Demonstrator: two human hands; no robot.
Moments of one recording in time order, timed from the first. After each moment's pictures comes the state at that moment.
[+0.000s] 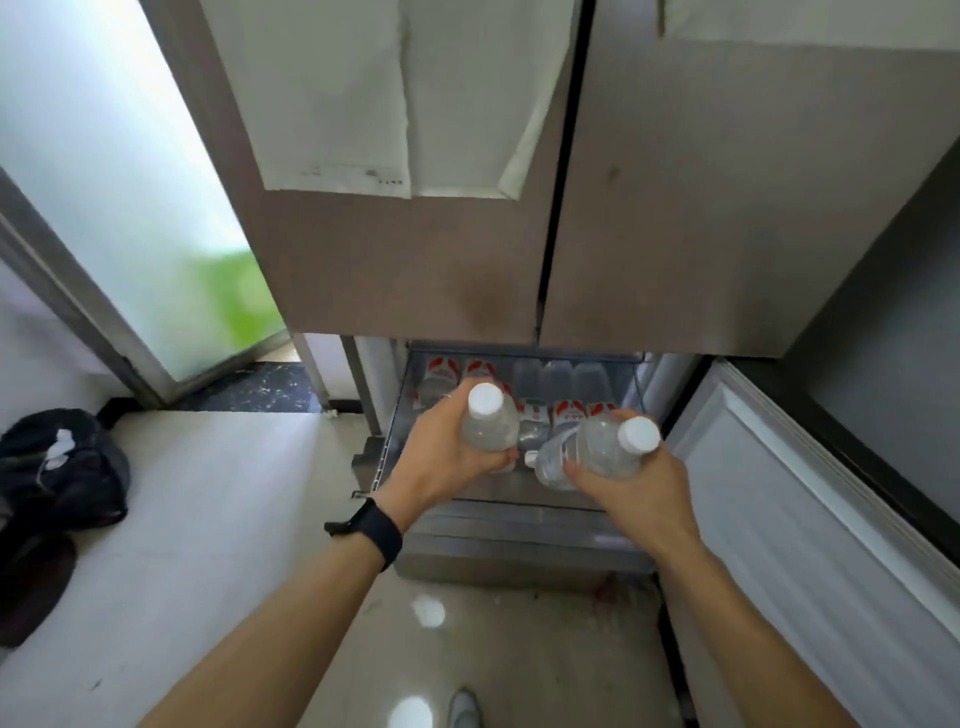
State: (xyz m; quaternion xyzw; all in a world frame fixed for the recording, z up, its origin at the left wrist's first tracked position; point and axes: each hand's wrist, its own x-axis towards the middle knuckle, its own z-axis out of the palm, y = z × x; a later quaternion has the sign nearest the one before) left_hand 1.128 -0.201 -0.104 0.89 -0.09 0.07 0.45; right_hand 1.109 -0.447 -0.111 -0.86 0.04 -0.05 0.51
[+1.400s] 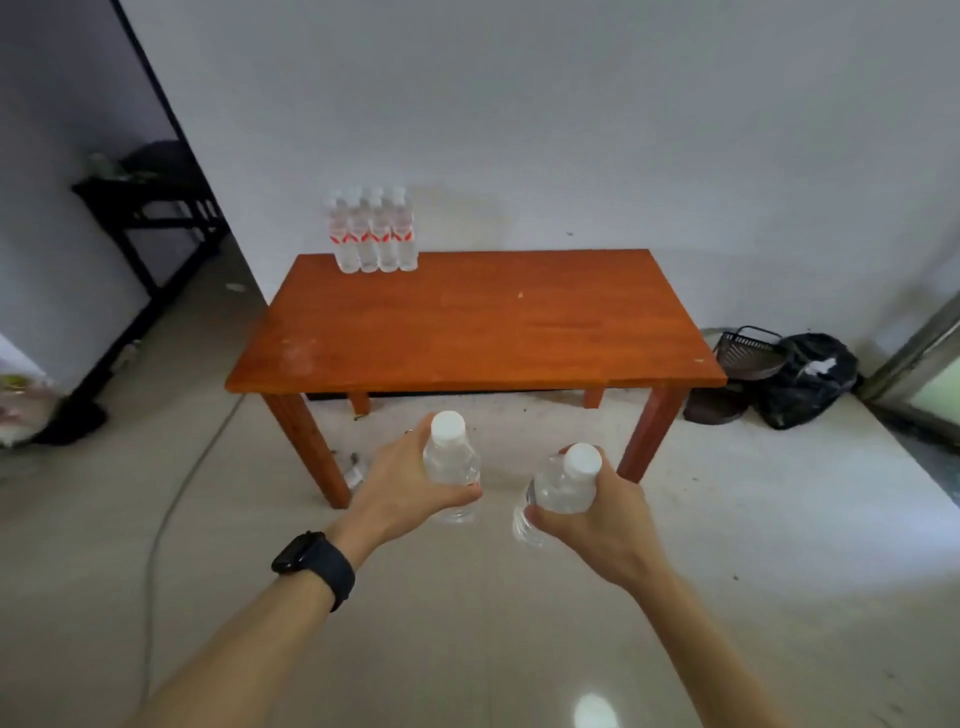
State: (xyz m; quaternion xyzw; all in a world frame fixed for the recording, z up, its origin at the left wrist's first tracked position) left_hand 0.031 0.058 -0.101 0.67 0.61 0.29 0.32; right_hand 0.283 0.034 -0.100 -0.63 -0.66 0.30 0.28
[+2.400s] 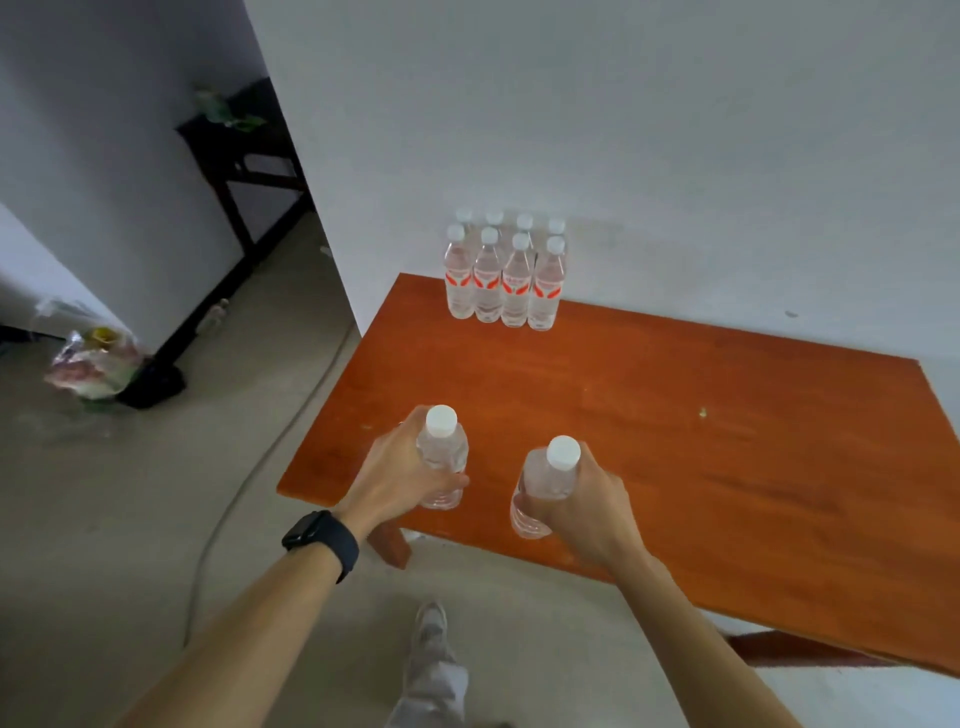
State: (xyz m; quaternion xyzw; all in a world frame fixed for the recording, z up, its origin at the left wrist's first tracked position) left_hand -0.238 0.448 -0.151 0.55 0.72 0.30 0.31; right_hand 0.005 0.495 -0.161 -0.60 -0.70 0.35 0.18
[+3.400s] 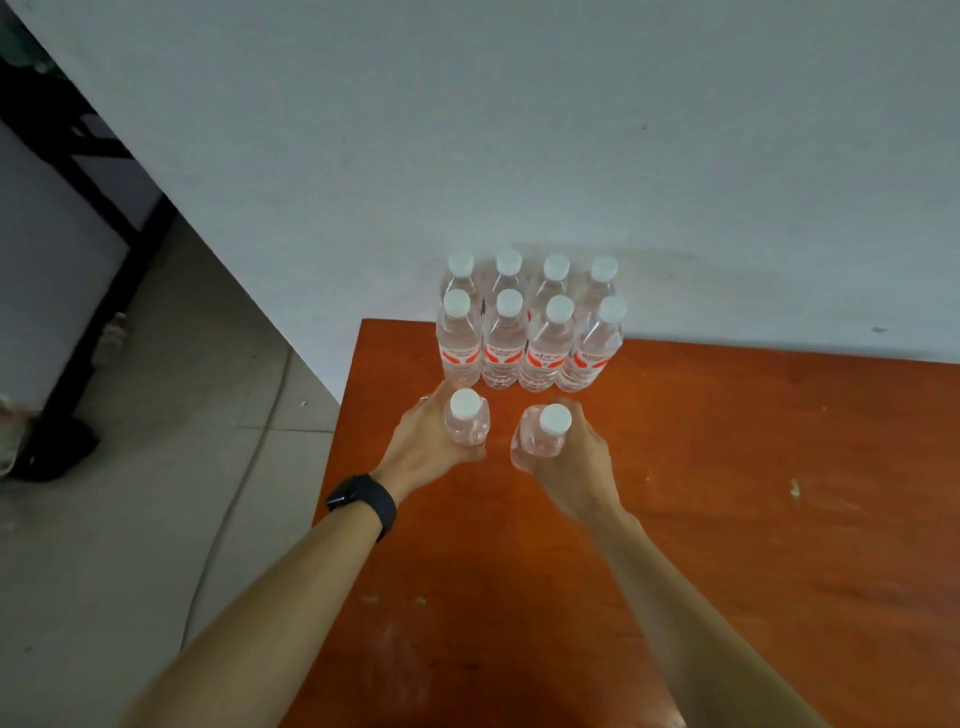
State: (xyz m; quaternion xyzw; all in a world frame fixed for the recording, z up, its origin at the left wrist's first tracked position) left_hand -0.381 0.779 -0.229 0.60 0.66 0.24 0.37; right_hand -0.173 0.780 -0.226 -0.66 -0.62 0.37 0.21
